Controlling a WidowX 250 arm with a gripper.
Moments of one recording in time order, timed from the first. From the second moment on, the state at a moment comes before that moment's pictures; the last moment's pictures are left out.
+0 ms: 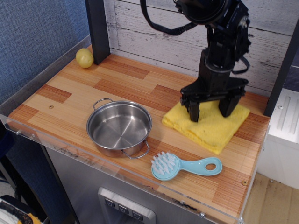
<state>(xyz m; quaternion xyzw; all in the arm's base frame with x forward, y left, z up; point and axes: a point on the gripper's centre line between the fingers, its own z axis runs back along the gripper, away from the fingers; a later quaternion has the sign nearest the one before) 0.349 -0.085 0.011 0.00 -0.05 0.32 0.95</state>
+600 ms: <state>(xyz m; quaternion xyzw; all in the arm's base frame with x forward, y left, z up) 0.323 -0.082 0.031 -0.01 -0.07 0.31 0.95</state>
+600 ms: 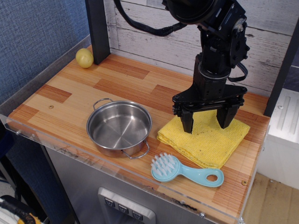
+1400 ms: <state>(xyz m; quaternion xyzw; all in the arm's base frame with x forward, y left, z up) 0.331 -0.038 0.122 -0.05 -0.17 0.37 0.91</state>
